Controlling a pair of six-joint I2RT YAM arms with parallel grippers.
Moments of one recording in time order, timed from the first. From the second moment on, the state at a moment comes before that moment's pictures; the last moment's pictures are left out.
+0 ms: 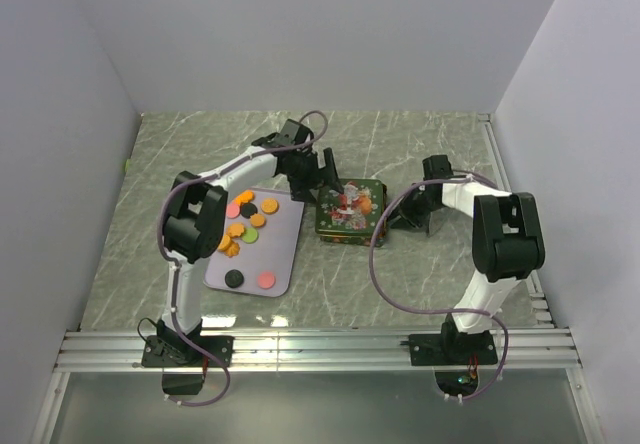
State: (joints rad) left arm -0.51 2.09 1.65 -0.55 0.41 -0.70; right arm 0.05 1.78 1.00 -0.46 -0.36 0.80
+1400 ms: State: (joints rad) left arm -0.59 2.17 1.79 -0.62 0.40 -0.71; right arm 0.06 1.37 0.86 -0.20 -0.66 0.84
